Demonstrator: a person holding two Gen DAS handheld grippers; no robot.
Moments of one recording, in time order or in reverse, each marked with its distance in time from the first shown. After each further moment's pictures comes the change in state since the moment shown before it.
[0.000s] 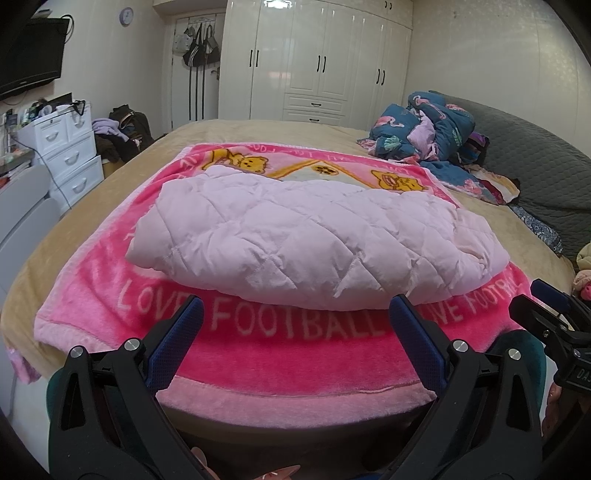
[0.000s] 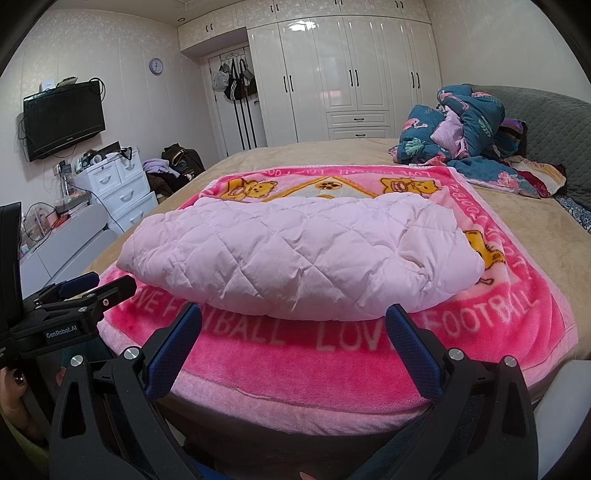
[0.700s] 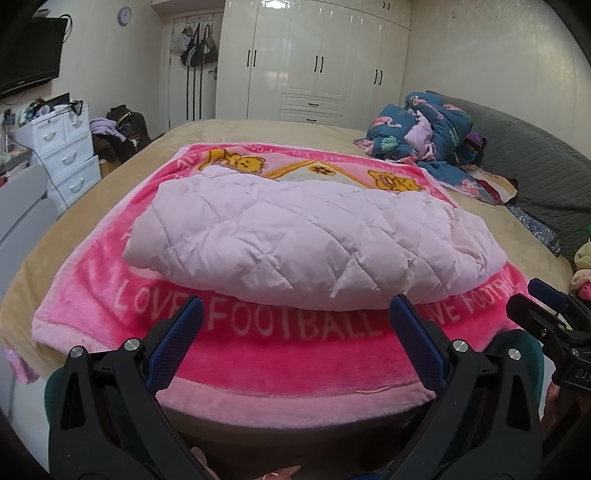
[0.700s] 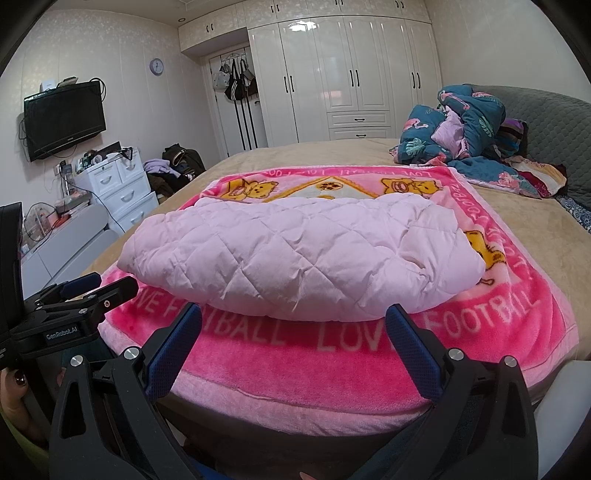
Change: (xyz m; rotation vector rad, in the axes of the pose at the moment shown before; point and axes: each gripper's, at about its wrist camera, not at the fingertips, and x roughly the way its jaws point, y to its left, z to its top) left arm 0.000 0.000 0.001 -0.001 -0.002 -0.011; right arm 0.000 0.001 0.000 0.000 -0.002 0.002
